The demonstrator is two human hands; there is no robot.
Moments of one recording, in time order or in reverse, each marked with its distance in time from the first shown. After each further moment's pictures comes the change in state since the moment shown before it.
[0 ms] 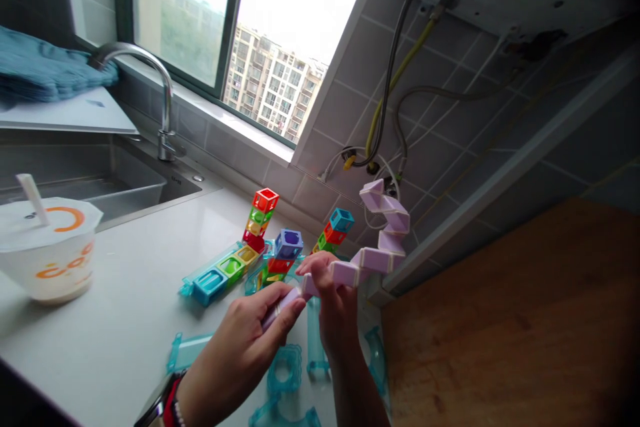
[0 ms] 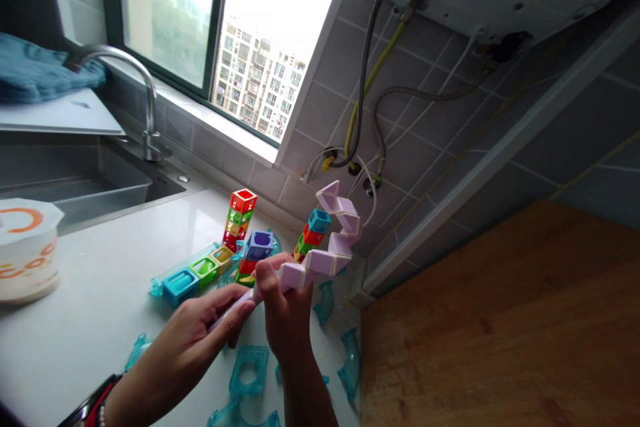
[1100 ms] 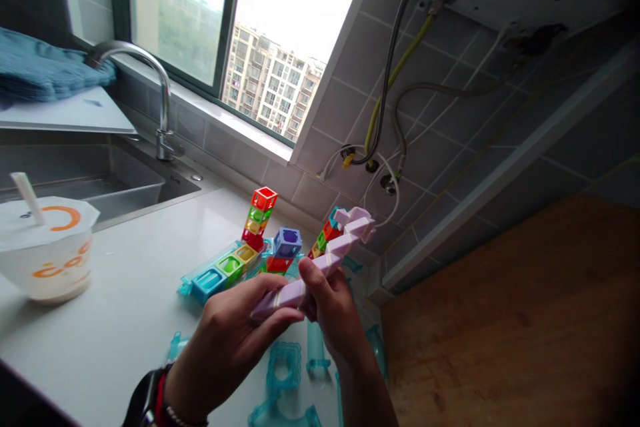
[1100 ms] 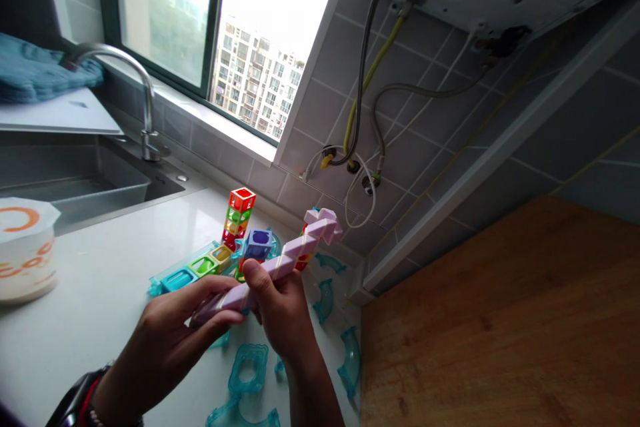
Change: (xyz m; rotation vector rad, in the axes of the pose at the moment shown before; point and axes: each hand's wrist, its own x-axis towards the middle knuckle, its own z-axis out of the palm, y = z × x) left_hand -0.005 -0.003 -0.009 0.173 0.197 0.245; right_hand 0.000 -0.008 -0.006 0.133 -0.288 0.297
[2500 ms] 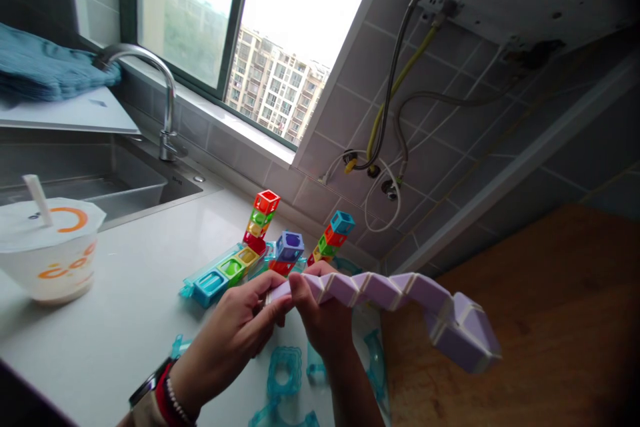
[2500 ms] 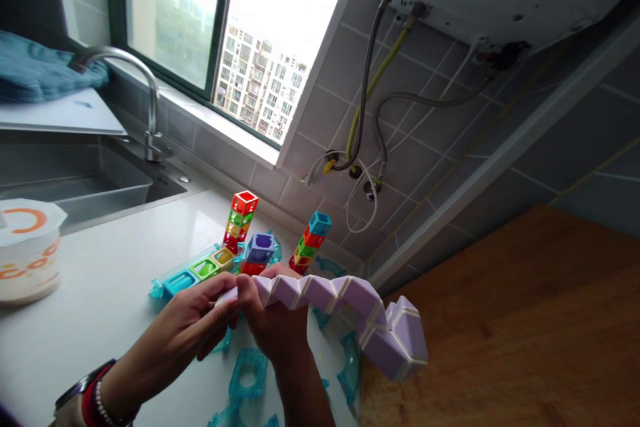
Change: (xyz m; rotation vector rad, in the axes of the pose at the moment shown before) left_hand 0.008 -0.015 0.000 -0.372 -0.197 -0.285; right_hand 0.002 0.015 0.007 -0.473 0.291 -0.342
